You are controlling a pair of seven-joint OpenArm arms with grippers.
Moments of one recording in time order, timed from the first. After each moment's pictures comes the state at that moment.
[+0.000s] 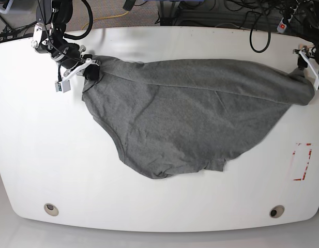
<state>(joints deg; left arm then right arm) 18.9 -22.0 -43.8 100.4 -18.5 -43.0 62.5 -19.0 12.5 21.2 93.8 45.2 22.0 -54.1</state>
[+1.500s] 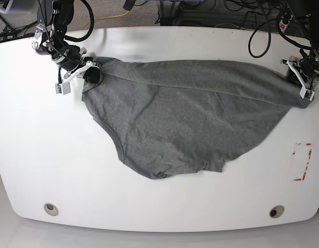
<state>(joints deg) 11.8 -24.4 -34.0 82.5 -11.6 -42.9 47.7 -17.5 11.6 21.6 93.8 45.0 22.0 -54.1</state>
